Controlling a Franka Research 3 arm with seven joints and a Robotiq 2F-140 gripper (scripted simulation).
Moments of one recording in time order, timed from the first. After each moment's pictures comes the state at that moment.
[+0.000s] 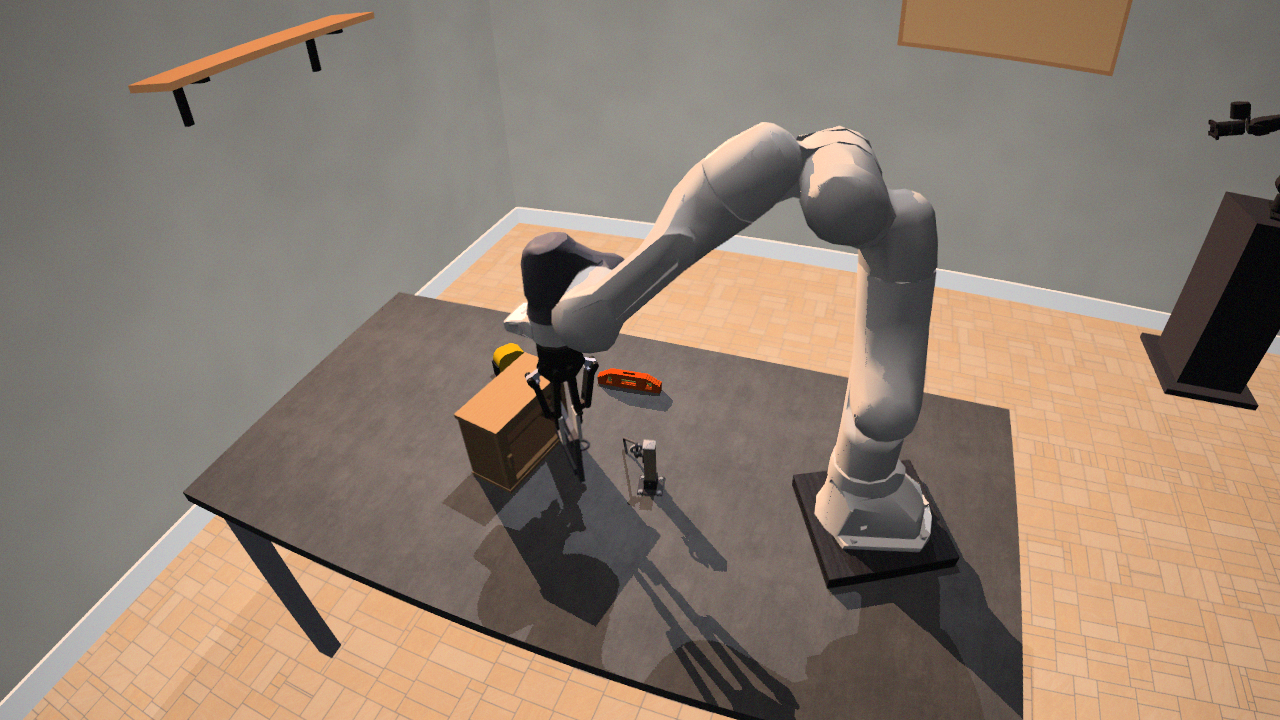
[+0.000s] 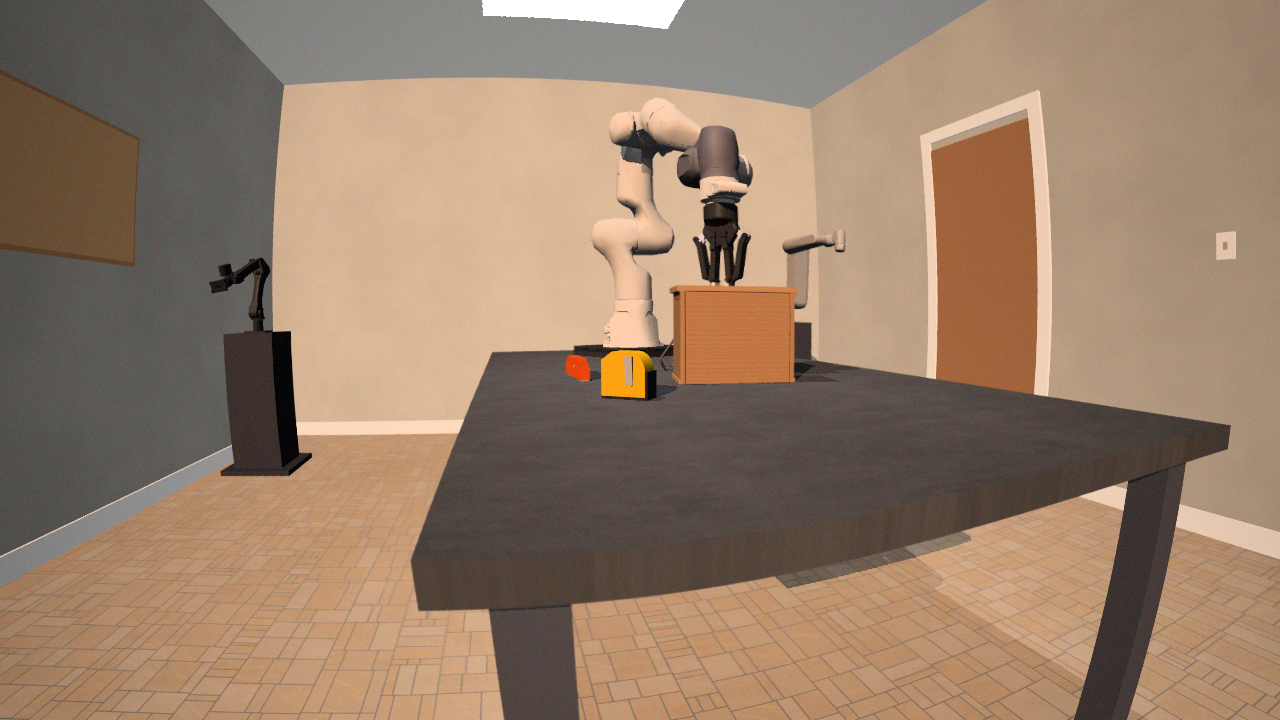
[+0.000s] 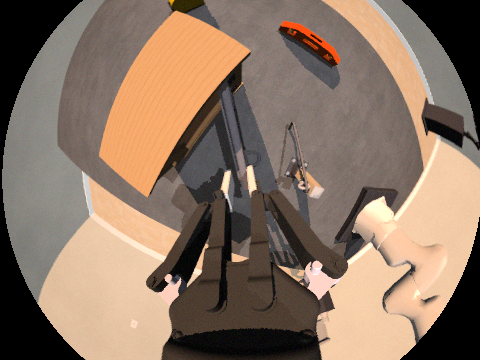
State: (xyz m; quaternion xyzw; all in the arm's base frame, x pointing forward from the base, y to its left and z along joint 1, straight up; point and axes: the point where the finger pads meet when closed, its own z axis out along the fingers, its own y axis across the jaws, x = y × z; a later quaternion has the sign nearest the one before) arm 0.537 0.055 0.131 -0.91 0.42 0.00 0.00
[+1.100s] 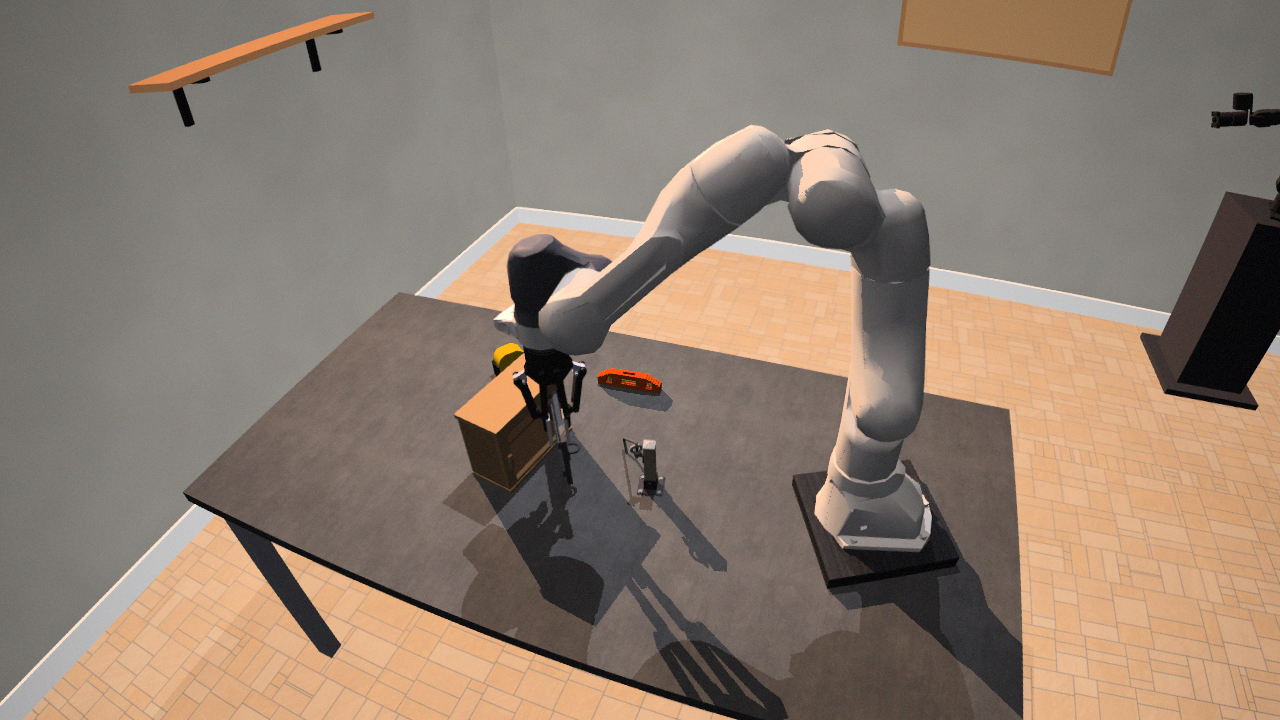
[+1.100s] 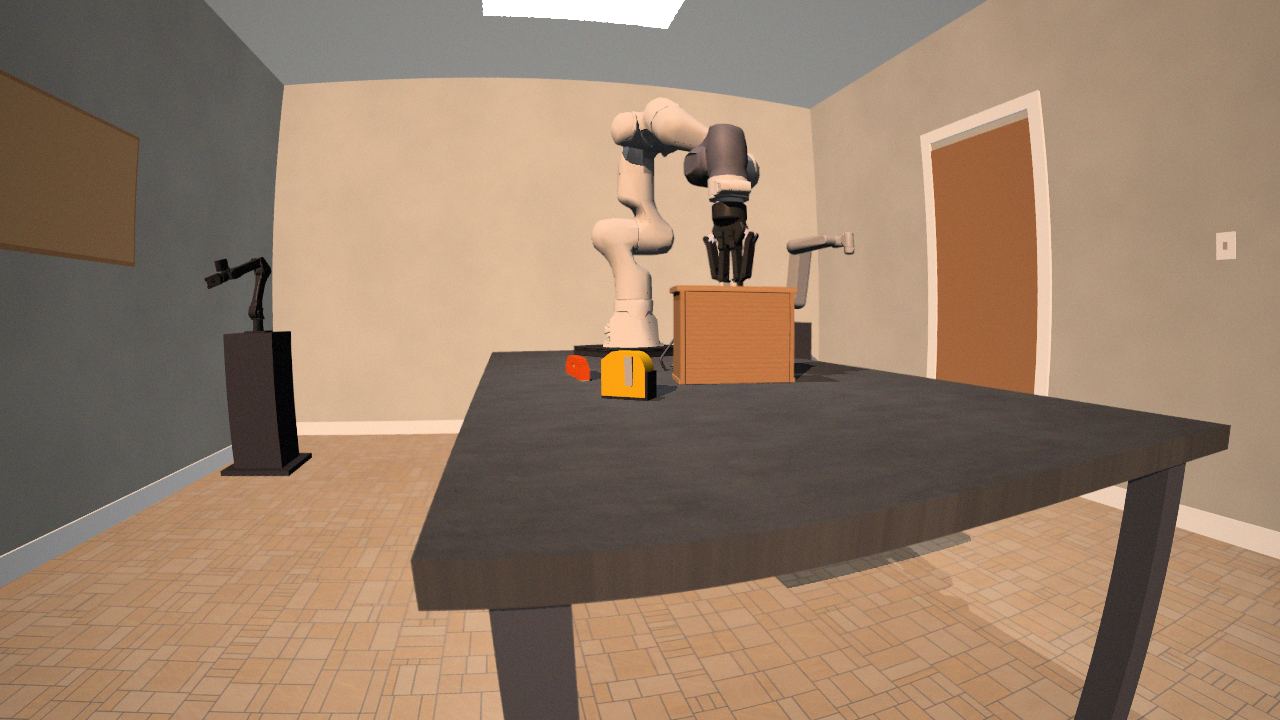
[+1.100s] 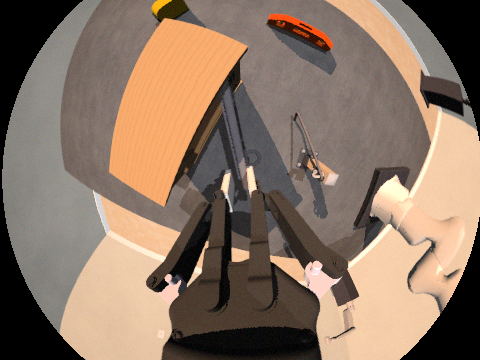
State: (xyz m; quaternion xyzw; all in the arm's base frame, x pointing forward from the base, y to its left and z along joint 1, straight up) arm 0.554 0.067 0.131 -0.87 0.49 0.00 0.00
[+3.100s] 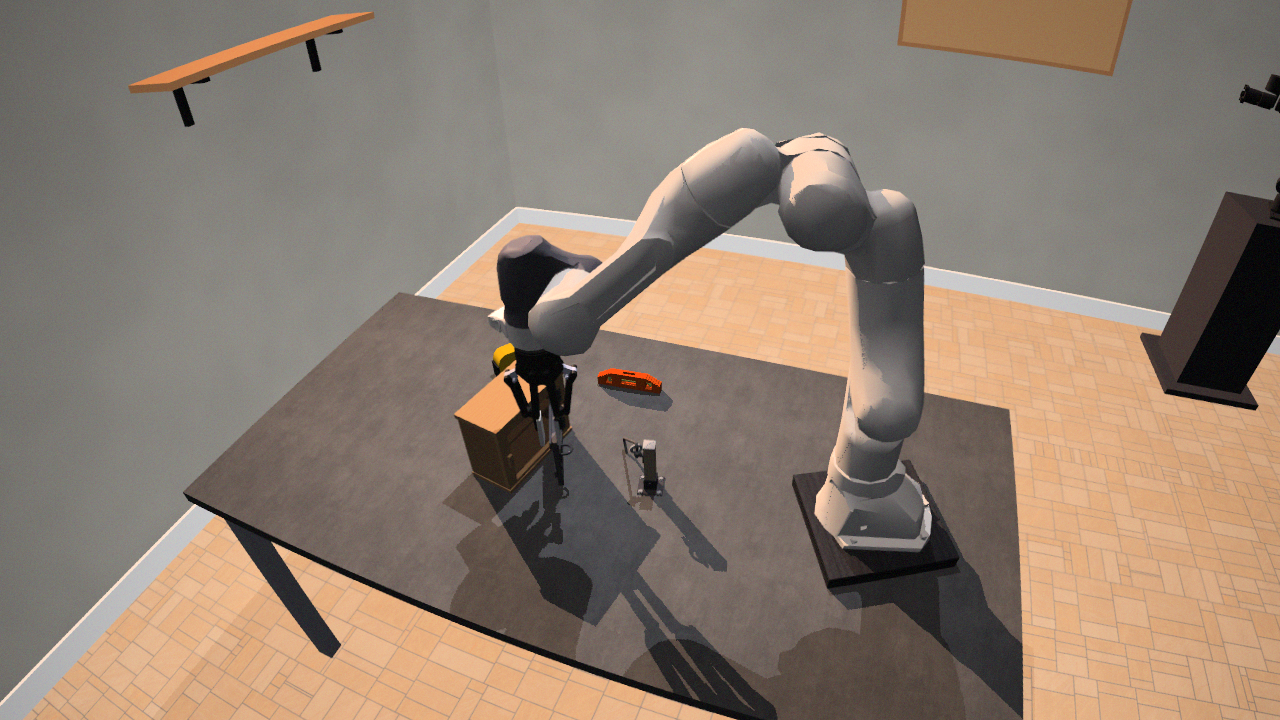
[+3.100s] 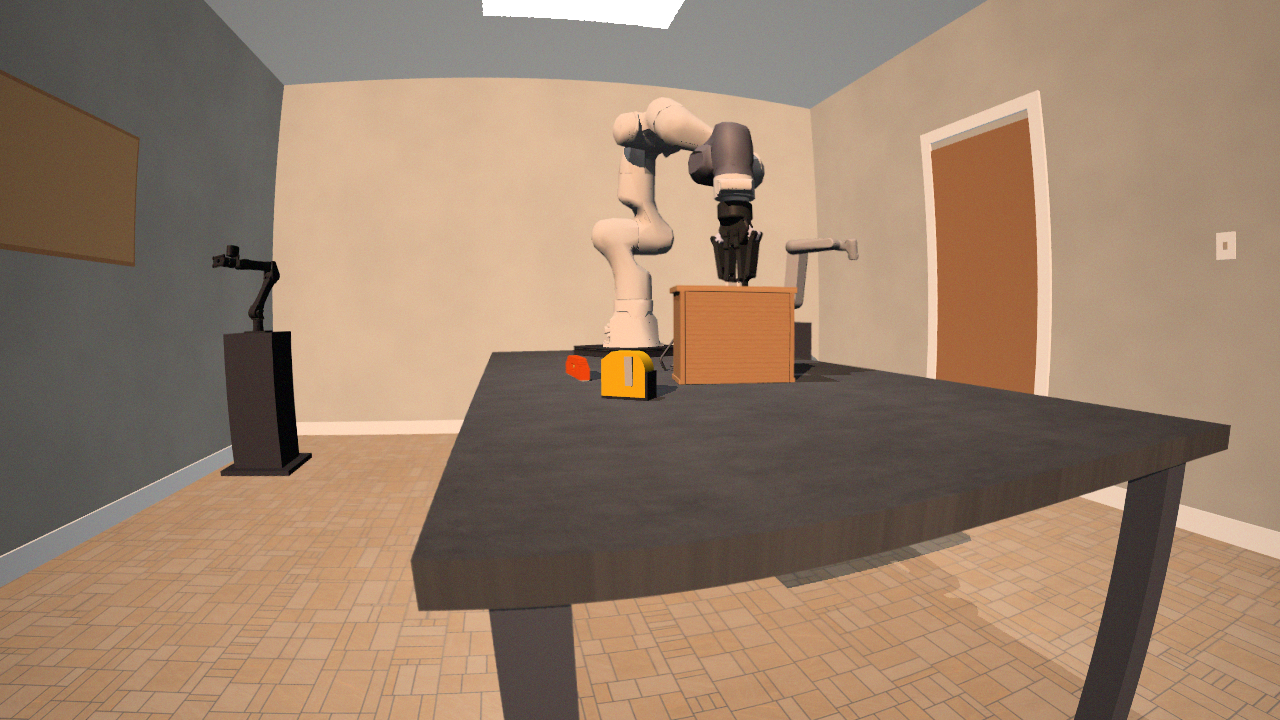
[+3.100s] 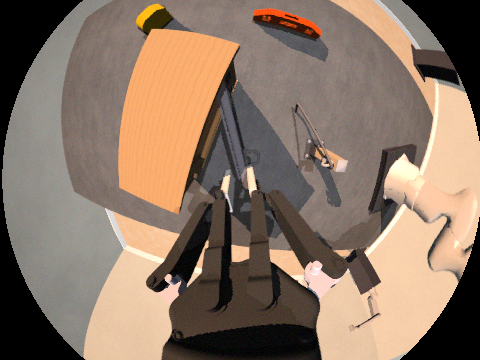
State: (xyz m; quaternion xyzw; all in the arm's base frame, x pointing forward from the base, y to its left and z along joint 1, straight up) arm 0.569 0.073 0.132 -0.83 0.55 0.00 0.00
